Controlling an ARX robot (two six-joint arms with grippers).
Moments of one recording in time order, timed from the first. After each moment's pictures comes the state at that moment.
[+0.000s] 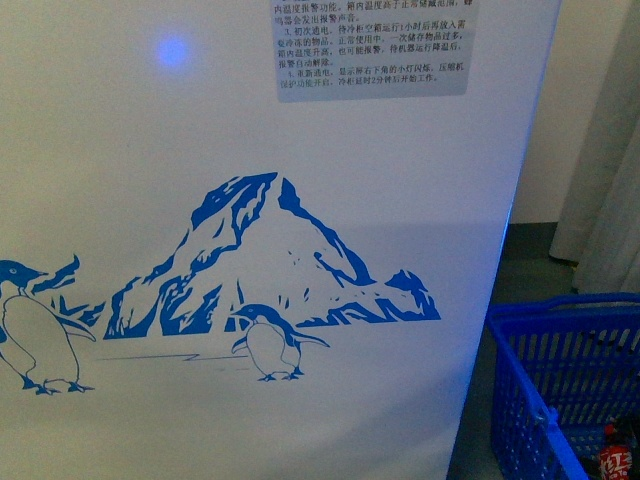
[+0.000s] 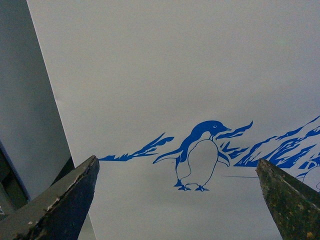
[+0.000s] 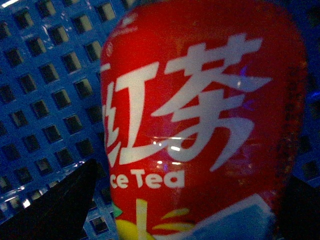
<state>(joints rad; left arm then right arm) 0.00 0.00 0.02 -0.01 0.00 0.00 -0.29 3.02 1.52 0.39 0.05 0.14</state>
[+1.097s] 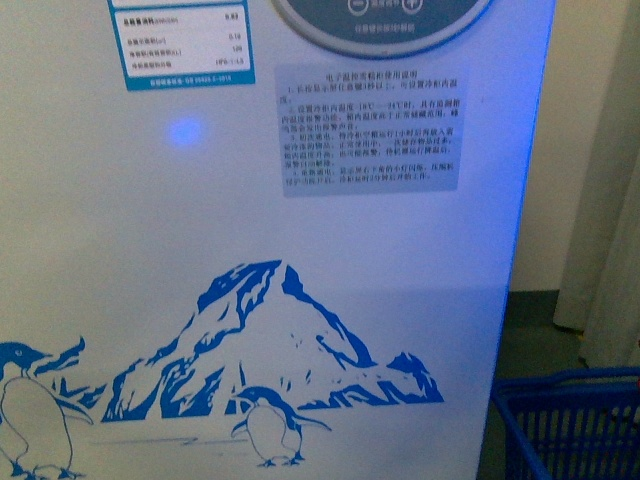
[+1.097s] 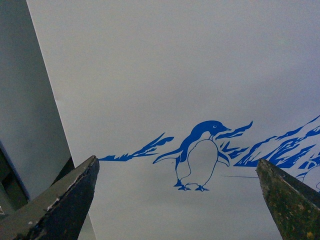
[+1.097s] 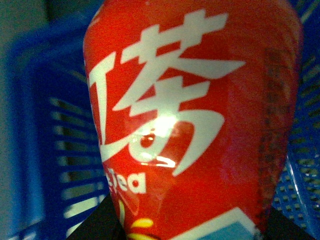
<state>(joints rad) 0.00 0.00 0.02 -0.01 0.00 0.00 -0.27 2.08 0.87 0.44 -0.16 0.08</state>
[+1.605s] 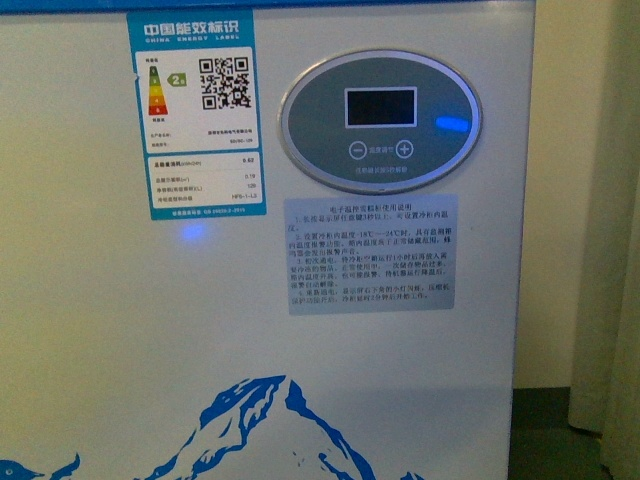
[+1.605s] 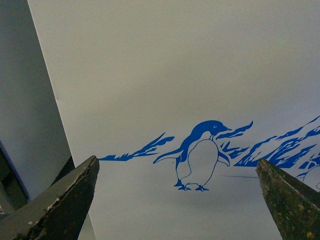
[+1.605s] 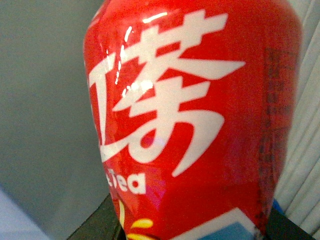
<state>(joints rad) 0.00 0.00 0.02 -0.01 0.00 0.00 -0.11 0.84 0.69 0.11 -0.07 0.05</state>
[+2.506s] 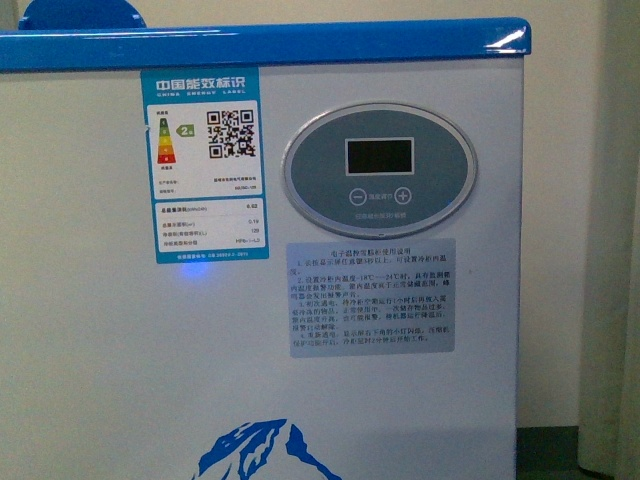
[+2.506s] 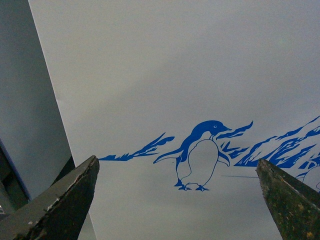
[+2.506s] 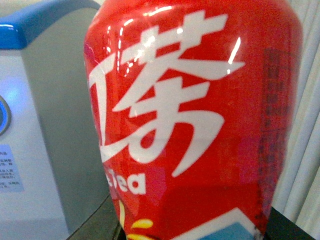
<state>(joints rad) 0.00 0.00 0.02 -0.01 0.00 0.00 0.24 0.38 0.49 0.09 0.37 -0.07</state>
